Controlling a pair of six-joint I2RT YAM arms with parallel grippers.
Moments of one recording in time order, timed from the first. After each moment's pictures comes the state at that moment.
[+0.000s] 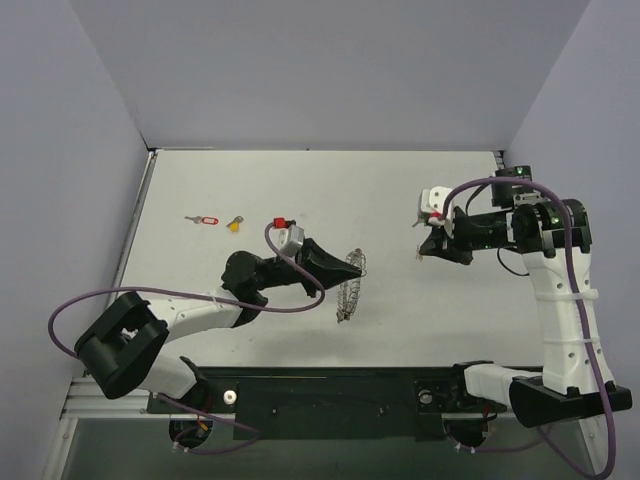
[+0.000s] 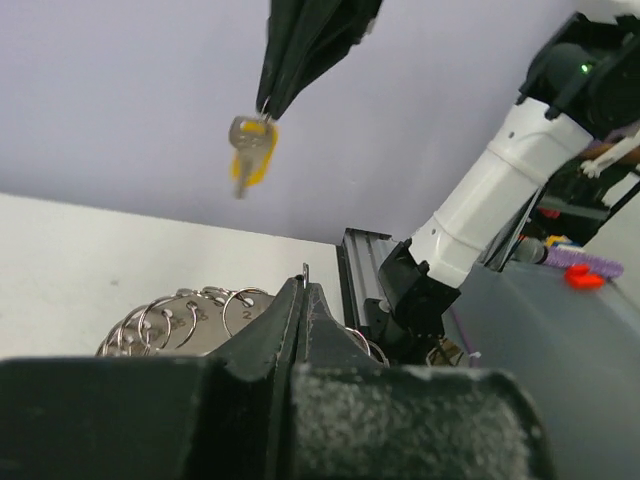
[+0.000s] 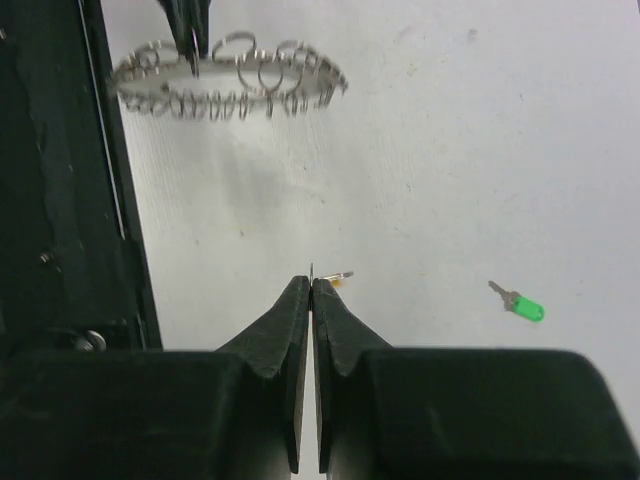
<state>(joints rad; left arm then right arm) -0.81 1.43 0.60 1.27 0.67 -0.58 0.13 1.21 1.64 -1.44 -0.82 -1.06</state>
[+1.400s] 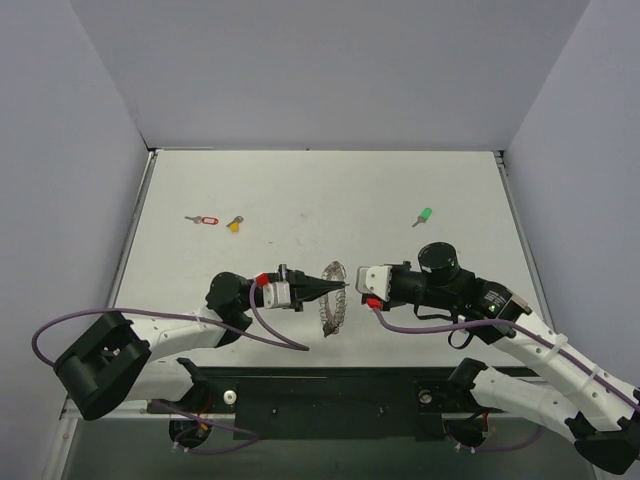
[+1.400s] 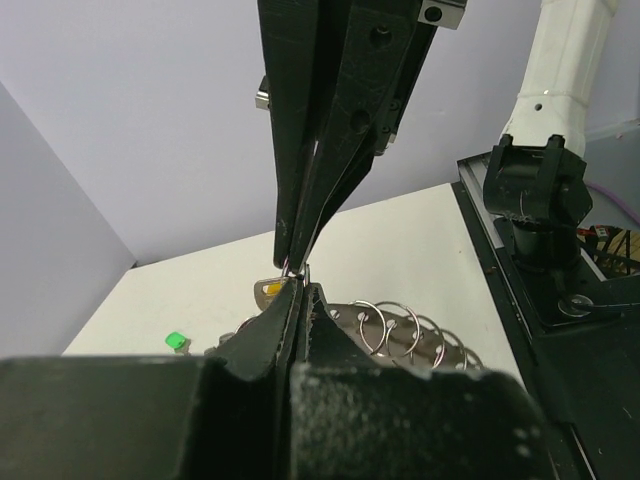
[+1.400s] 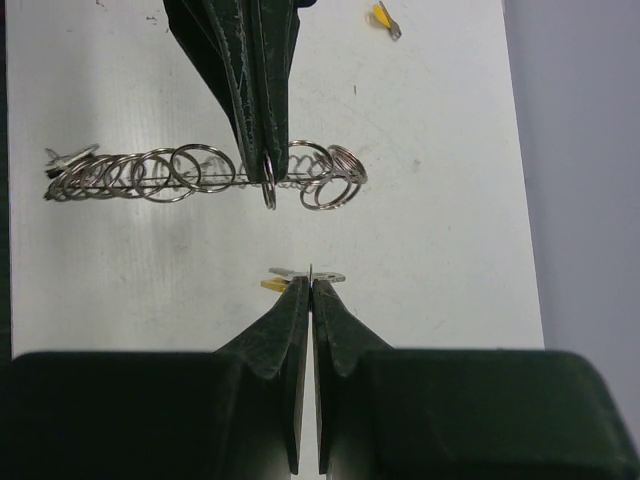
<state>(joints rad) -0.81 1.26 0.40 1.29 0.73 0.06 0.83 0.84 0.88 -0.52 -0.27 -0.80</state>
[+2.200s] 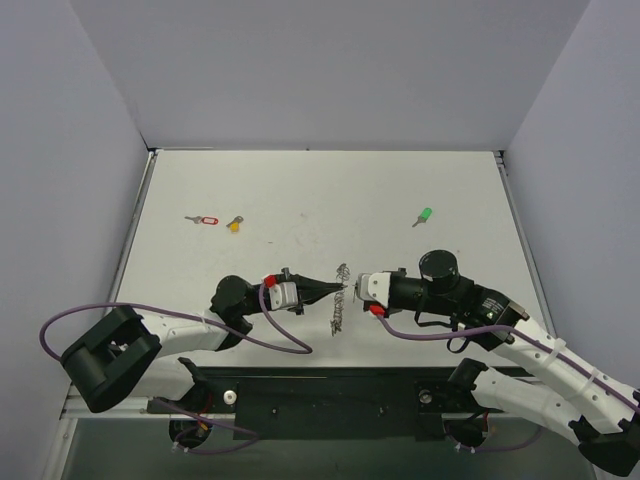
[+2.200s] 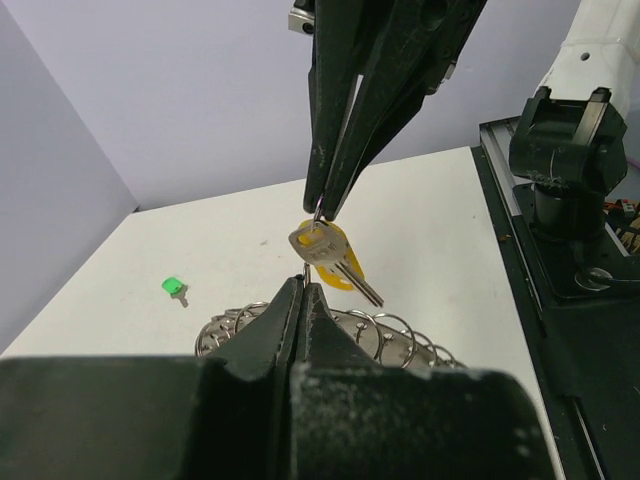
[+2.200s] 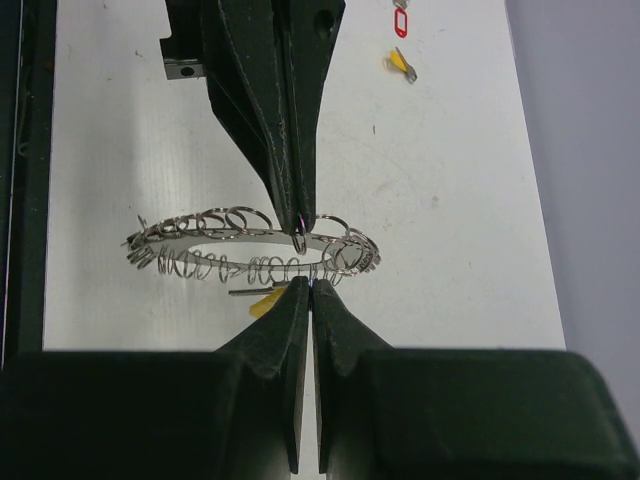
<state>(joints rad) -0.83 1.31 0.35 1.29 0.64 0.09 0.85 0.79 0.80 -0.42 -0.33 -0.73</state>
